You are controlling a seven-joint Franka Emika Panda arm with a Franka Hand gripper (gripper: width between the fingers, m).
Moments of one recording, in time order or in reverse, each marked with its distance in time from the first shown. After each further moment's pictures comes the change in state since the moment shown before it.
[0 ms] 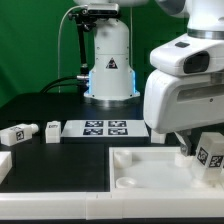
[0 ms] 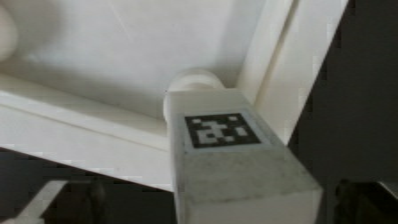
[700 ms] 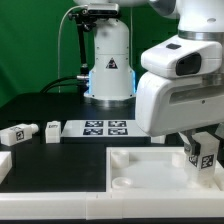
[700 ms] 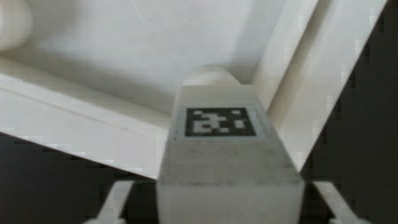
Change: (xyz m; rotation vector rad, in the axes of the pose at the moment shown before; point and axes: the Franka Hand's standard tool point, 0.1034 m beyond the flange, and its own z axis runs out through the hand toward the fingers) arm -0.001 0.011 0.000 0.001 0.002 -0.044
